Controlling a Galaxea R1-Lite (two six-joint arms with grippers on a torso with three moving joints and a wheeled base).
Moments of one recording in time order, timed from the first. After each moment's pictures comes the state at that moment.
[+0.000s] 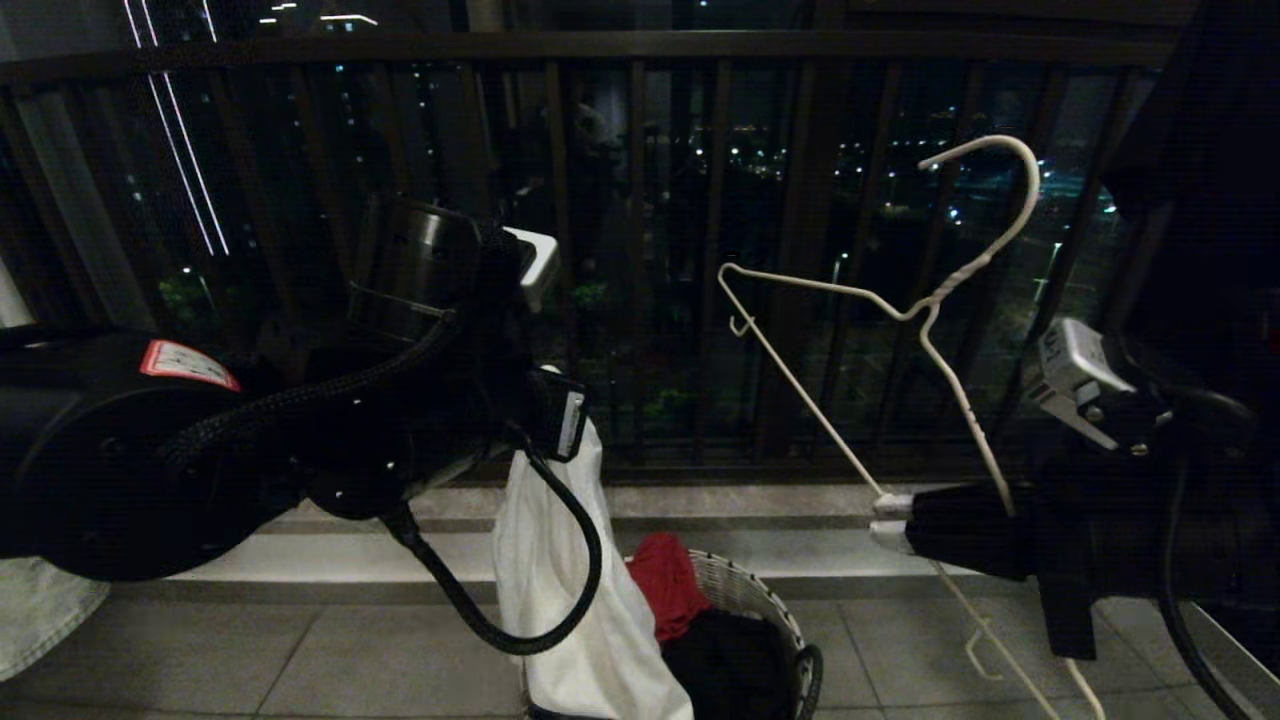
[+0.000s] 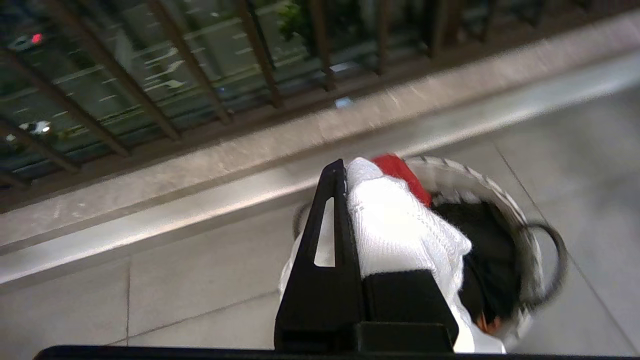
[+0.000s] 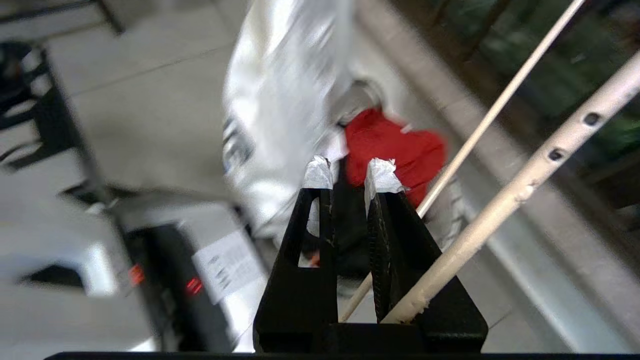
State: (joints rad) left arm -0.71 1.63 -1.18 -0.09 0.43 -0.05; right arm 0.45 1.31 -0.83 -0.01 0.47 -0.32
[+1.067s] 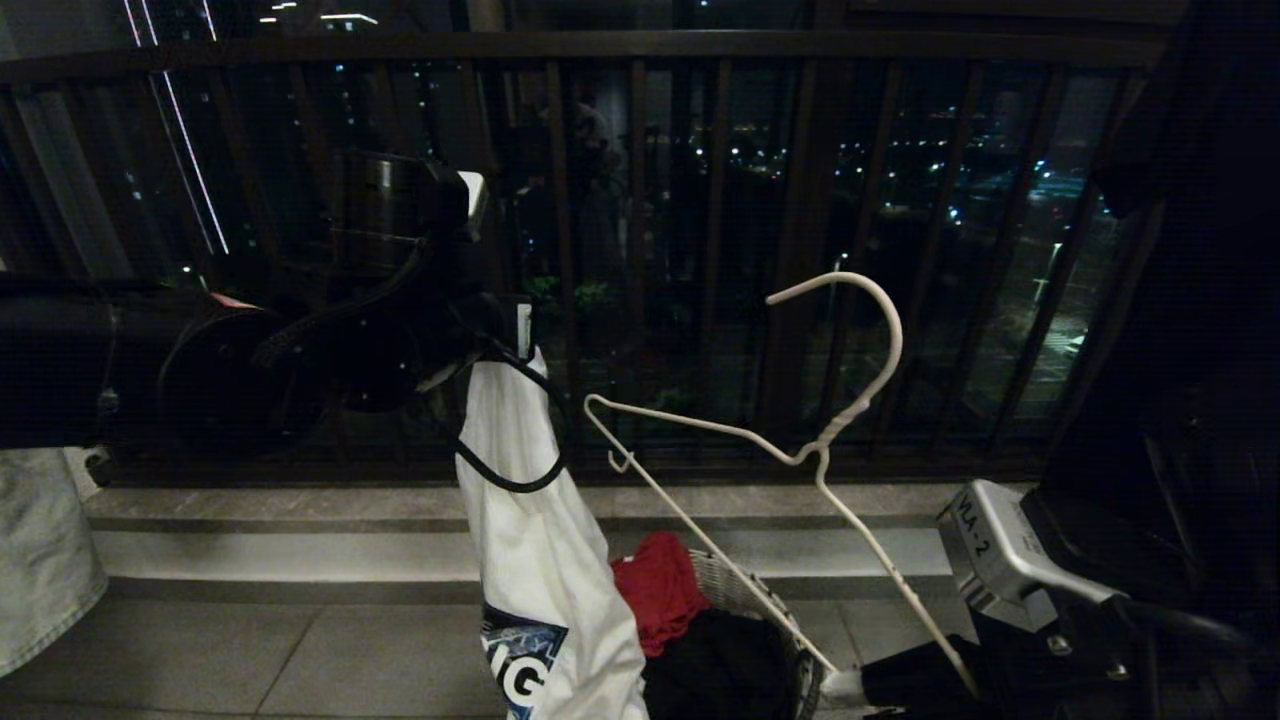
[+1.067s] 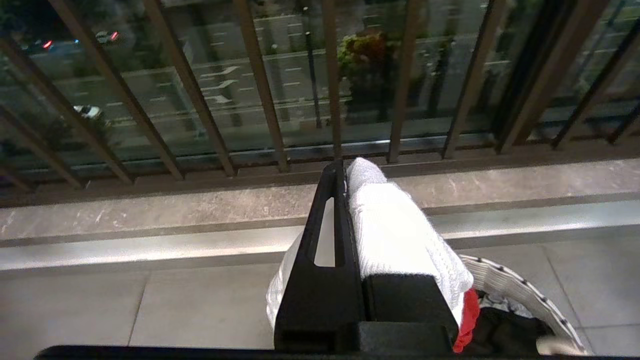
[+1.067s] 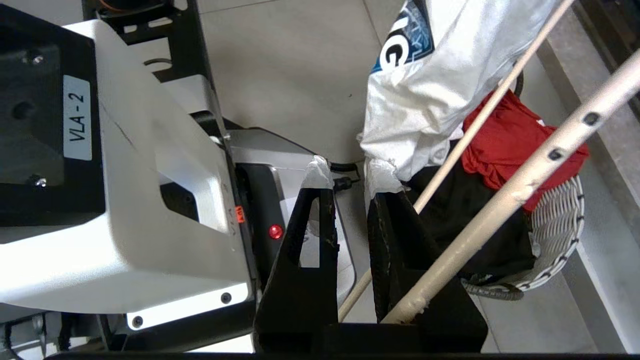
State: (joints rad) left arm -0.52 1.75 -1.30 -0.23 0.44 -0.06; right arm 0.72 1.33 -0.79 0.08 0.46 -0.32
